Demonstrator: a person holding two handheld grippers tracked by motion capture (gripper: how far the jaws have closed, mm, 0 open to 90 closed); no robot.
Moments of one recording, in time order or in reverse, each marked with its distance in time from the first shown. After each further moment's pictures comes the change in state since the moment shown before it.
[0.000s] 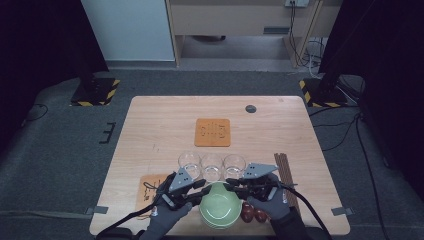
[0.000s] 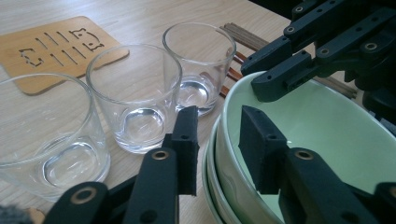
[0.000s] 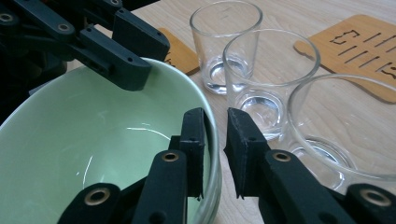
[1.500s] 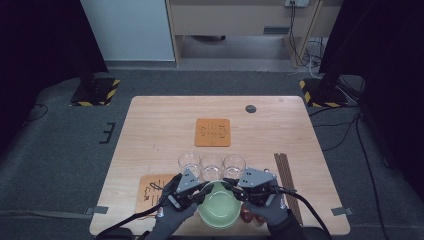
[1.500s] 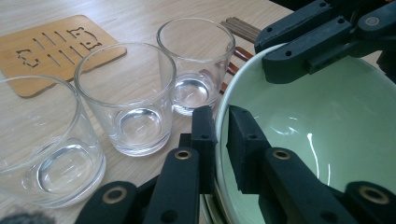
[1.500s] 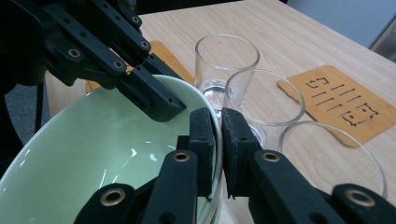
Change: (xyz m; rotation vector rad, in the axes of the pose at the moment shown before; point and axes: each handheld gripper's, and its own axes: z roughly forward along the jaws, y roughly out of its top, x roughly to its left) left arm -0.008 0.001 0.009 0.022 0.032 0.028; right arm 0.024 0.014 -0.009 -0.048 -0.097 -0.186
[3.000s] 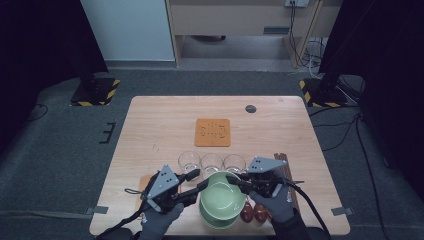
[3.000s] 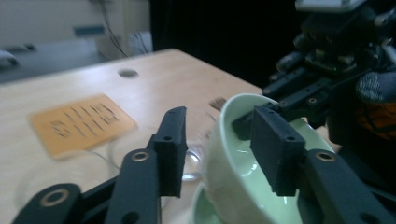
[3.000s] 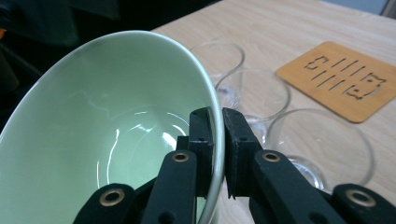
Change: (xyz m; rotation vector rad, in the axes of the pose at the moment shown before) left arm -0.001 0.024 -0.067 -0.322 0.019 -0.028; right arm -0.022 0.012 -0.016 -0.001 0.037 0.236
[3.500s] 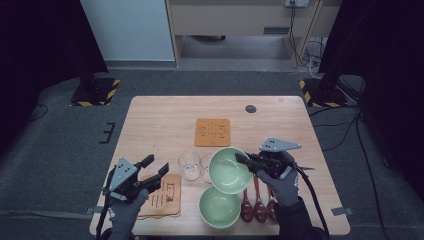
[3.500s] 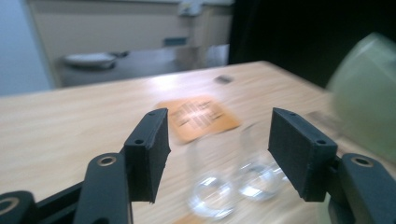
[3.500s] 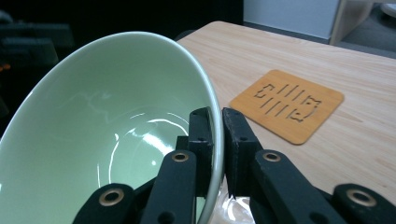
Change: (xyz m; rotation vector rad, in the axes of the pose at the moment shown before) left arm 0.083 -0.030 -0.047 -0.002 0.309 -0.066; right arm -0.037 0.025 -0.013 -0.100 -0.097 0.100
